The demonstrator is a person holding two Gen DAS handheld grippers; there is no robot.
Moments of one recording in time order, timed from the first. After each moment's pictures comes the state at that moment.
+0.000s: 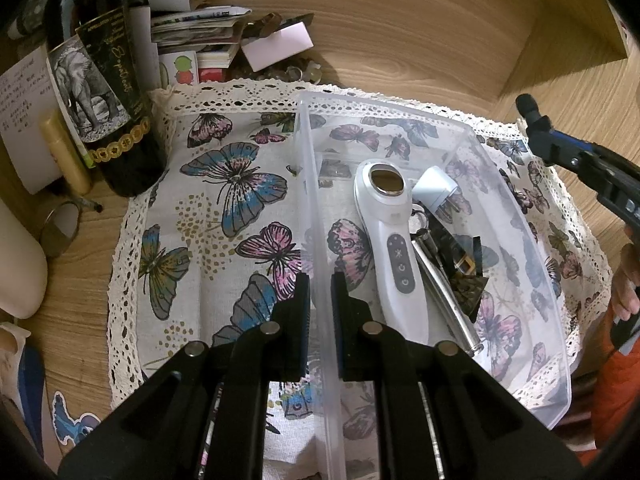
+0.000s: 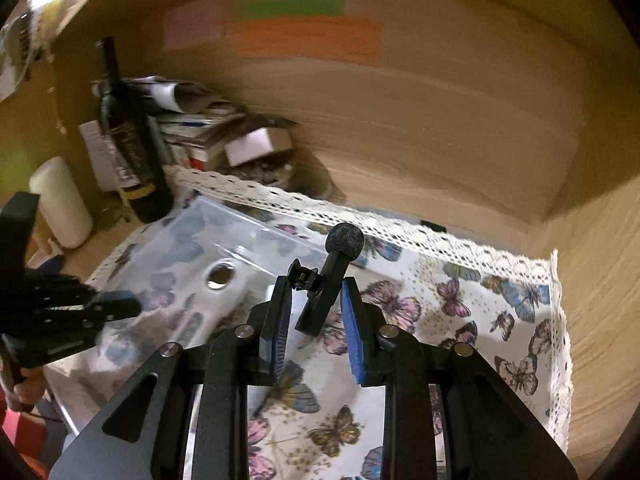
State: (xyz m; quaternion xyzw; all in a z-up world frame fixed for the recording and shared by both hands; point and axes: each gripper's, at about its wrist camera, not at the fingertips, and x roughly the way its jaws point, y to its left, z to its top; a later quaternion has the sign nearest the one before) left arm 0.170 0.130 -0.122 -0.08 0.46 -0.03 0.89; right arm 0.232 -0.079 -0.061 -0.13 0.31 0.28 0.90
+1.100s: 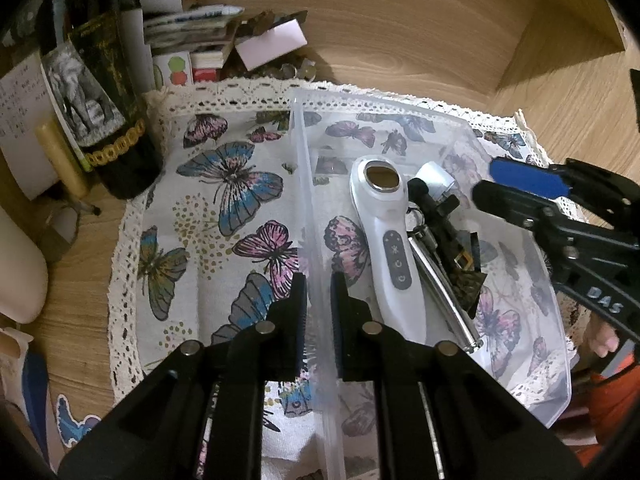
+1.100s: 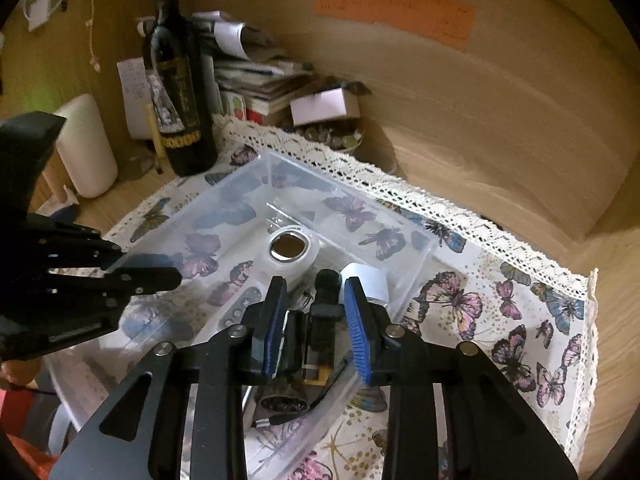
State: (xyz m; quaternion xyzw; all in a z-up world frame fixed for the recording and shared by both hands) left arm 0.171 0.125 -0.119 -0.07 0.46 -0.04 0.88; right arm 0.214 -0.035 -0.085 -0.17 0.33 0.32 0.87
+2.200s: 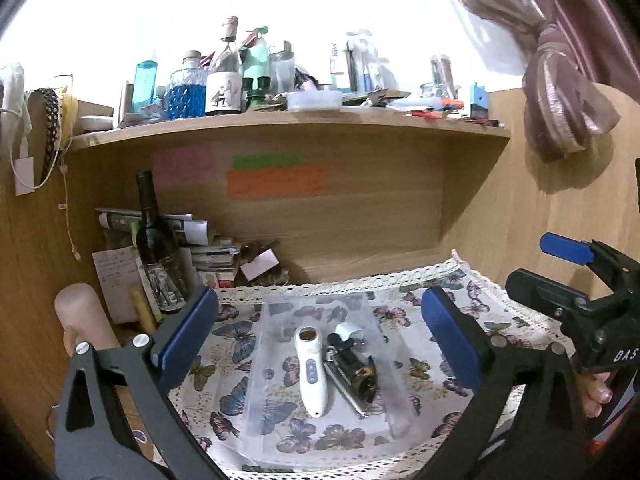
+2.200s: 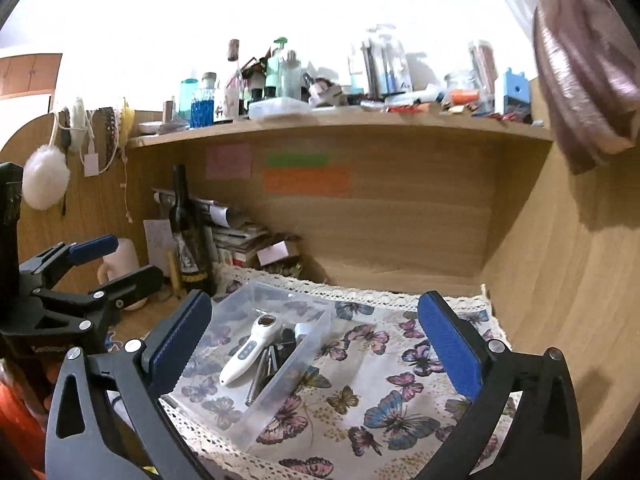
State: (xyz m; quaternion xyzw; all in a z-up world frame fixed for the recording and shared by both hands) left arm 0.017 0.031 0.011 0.00 0.13 0.01 0.99; right arm 0.069 -0.175 -0.007 -0.03 0.10 0.27 0.96
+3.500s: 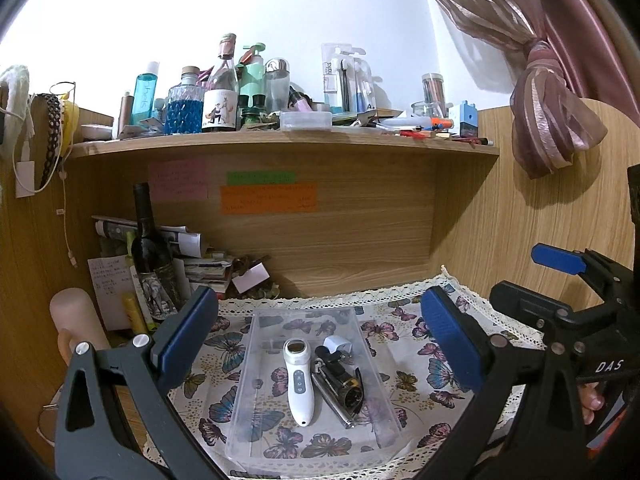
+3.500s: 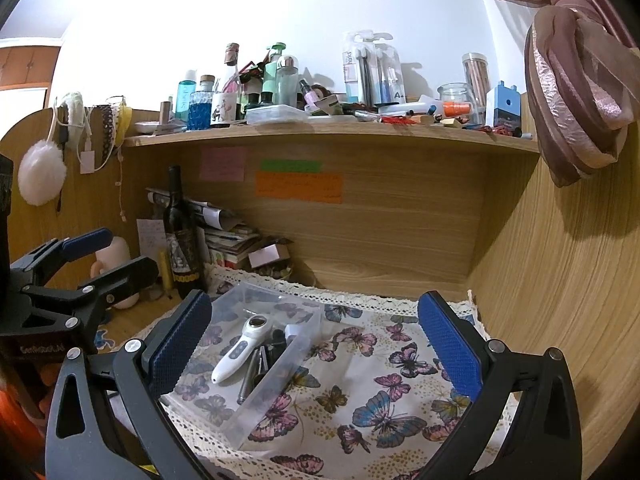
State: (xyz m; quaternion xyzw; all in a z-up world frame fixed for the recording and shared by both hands) left arm 0.007 0.023 0.014 0.00 0.10 0.00 1.00; right arm 0.061 -0.174 -0.007 -0.04 0.10 0.25 0.96
